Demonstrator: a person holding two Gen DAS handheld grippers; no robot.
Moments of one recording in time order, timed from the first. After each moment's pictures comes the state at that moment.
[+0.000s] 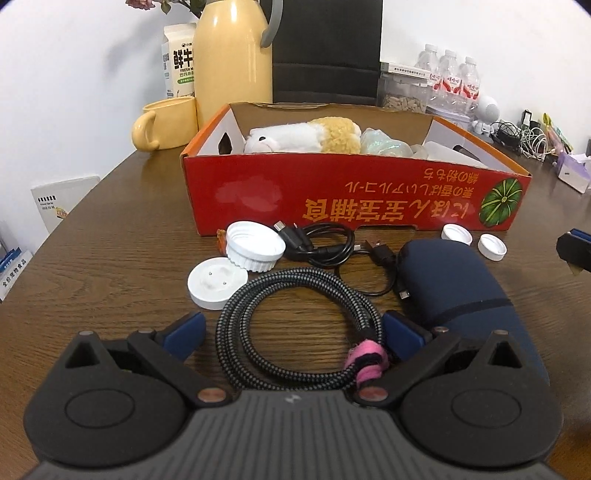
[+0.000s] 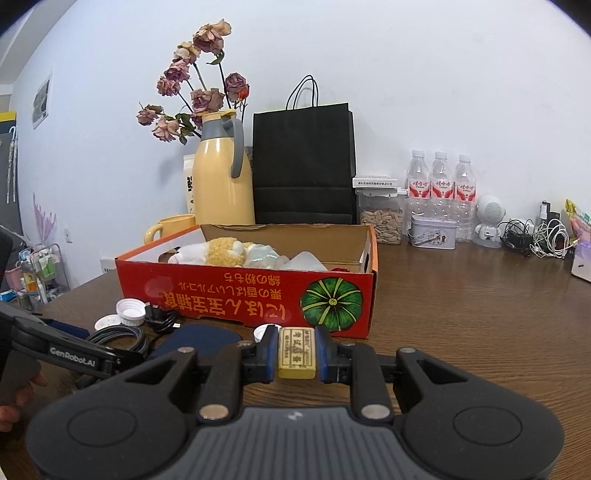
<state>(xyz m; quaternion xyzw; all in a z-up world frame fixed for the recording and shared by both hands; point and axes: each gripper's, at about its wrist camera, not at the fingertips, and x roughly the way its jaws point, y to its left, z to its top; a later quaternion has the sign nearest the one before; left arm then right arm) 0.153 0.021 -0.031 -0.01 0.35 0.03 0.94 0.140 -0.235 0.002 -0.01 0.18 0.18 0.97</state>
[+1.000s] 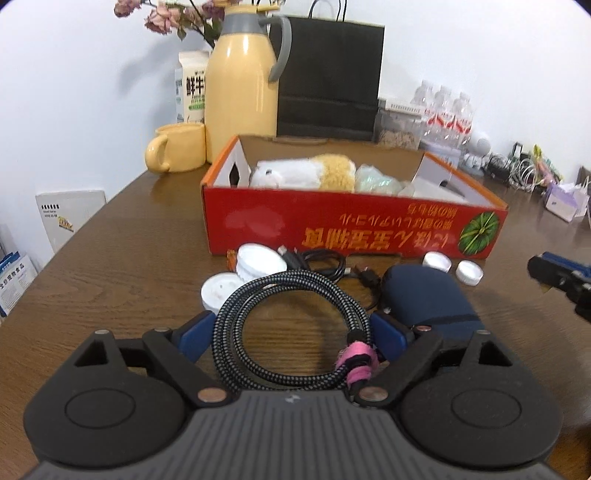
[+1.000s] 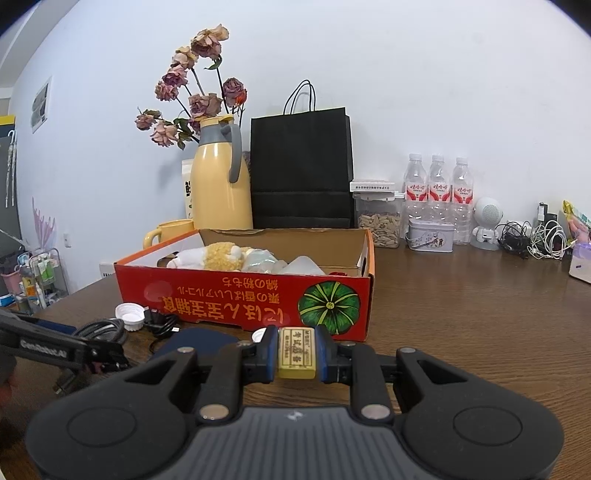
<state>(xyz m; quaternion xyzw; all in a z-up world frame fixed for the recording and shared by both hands) 0.122 0.025 -0.007 -0.04 0.30 0.03 0.95 0.136 -0.238 0.003 0.00 0.17 0.18 0.97</state>
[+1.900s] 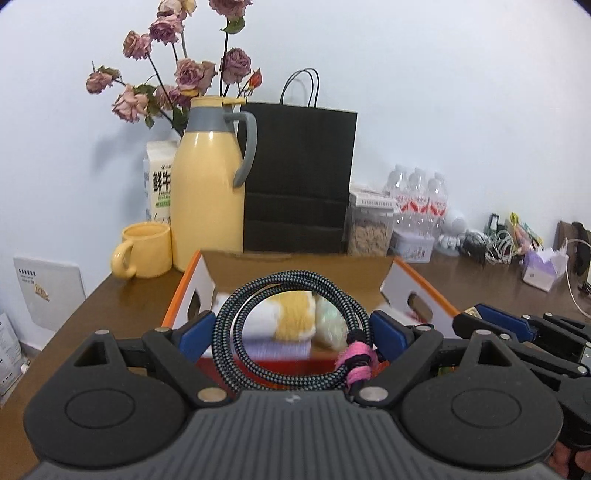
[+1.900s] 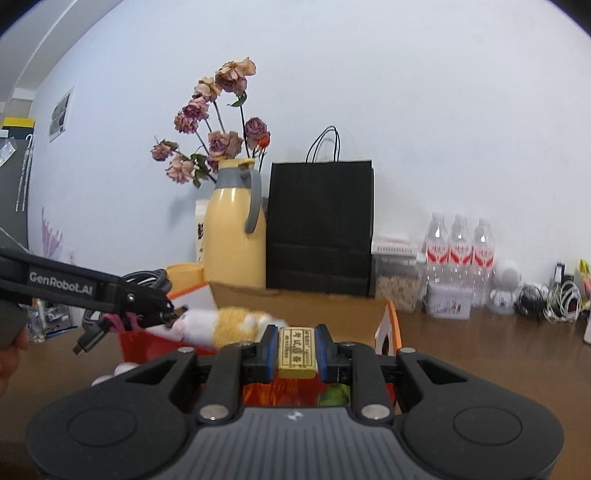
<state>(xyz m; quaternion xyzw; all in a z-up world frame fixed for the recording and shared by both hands) 0.178 0.006 0.066 -0.04 0.19 0.00 0.98 0.181 -0.201 0.046 -0.03 0.09 0.19 0.98</state>
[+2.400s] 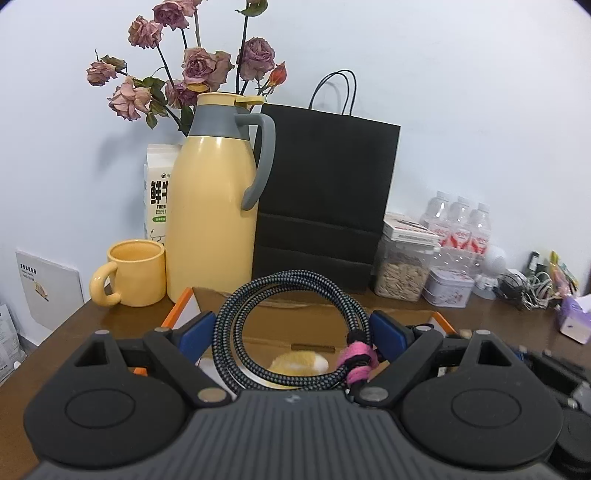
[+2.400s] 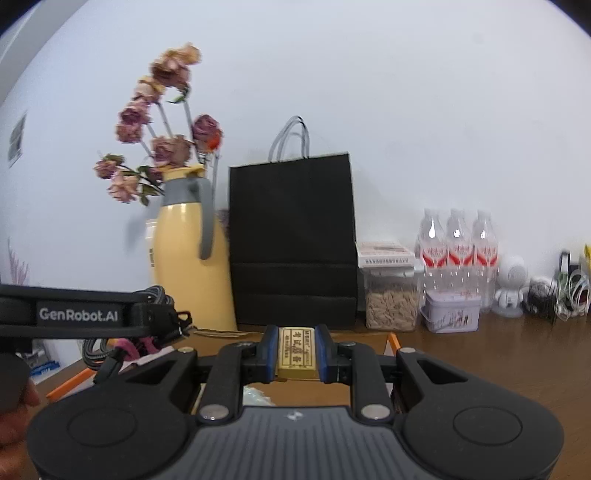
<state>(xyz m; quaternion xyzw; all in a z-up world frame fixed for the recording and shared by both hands) 0.280 0.009 0.060 -0.08 0.17 0.05 0.98 0.292 -0.178 0.047 0.03 0.12 0.15 0.98</state>
